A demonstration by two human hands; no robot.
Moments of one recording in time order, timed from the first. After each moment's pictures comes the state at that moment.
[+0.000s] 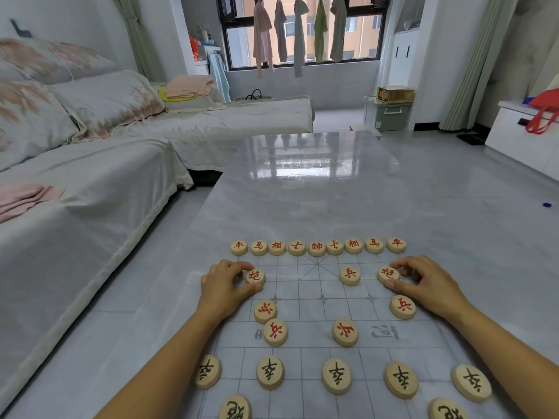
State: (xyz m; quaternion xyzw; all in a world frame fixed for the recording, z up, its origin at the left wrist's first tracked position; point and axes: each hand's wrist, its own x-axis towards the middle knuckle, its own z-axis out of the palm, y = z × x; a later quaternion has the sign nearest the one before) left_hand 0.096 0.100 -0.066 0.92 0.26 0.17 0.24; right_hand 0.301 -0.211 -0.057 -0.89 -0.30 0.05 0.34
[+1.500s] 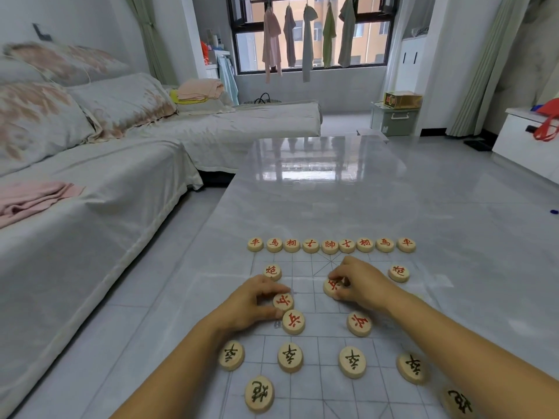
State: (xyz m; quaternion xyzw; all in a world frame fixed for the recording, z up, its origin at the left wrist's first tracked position) left_hand 0.060 0.074 -0.040 0.91 0.11 0.00 0.39; right_hand 0.218 -0.111 -0.019 -0.87 -0.45 0.12 0.15
